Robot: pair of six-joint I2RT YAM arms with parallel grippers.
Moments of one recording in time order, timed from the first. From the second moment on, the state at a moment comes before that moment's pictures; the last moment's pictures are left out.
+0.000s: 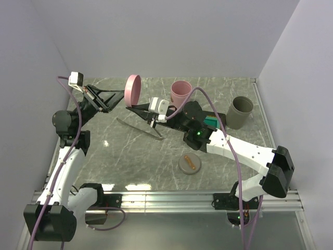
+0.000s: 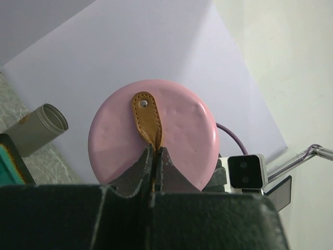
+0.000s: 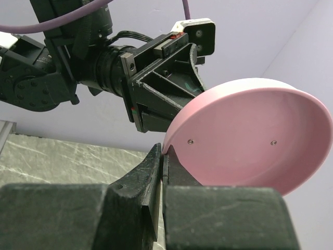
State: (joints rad) left arm -0.03 0.95 0.80 0.77 0.80 -1.59; right arm 1.00 1.43 1.22 0.55 -0.38 -0.37
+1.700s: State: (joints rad) left arm -0.48 1.92 2.09 -0.47 0.22 -0.27; right arm 0.25 1.15 1.23 -0.48 -0.38 -0.17
